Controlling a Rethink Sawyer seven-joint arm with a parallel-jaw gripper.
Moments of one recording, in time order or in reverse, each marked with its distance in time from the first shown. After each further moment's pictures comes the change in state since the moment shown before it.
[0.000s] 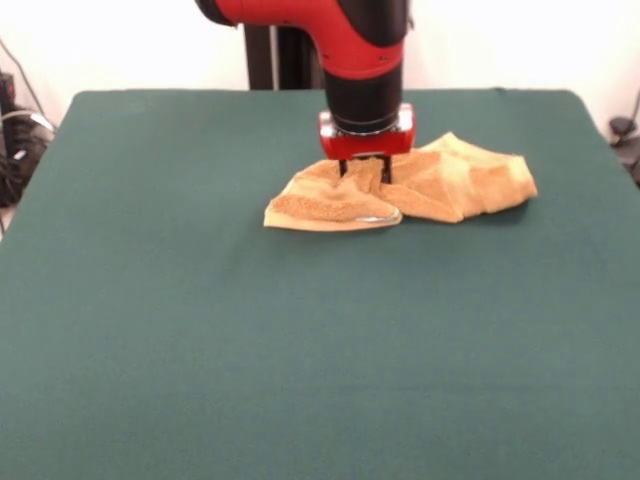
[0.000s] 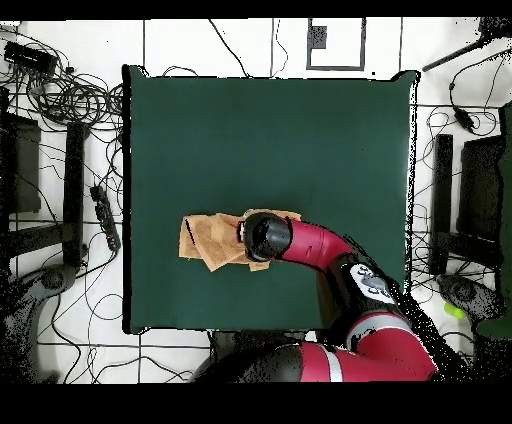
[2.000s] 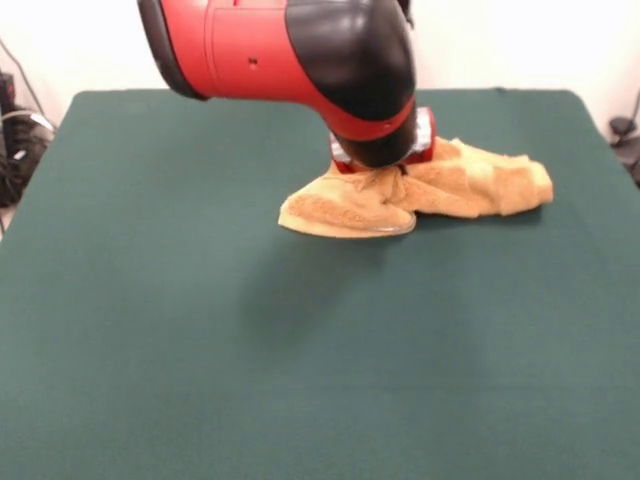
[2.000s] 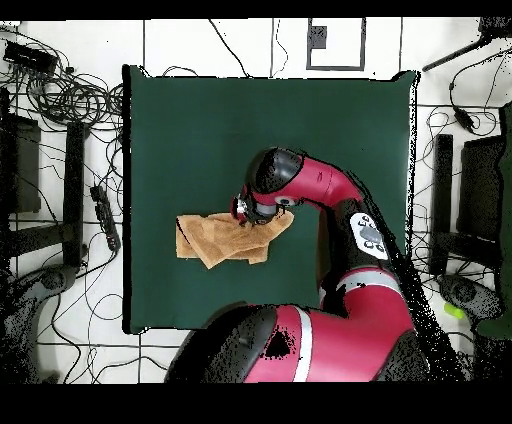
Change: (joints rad) arm 0.055 0.142 -0.005 -0.440 0.092 0.766 0.000
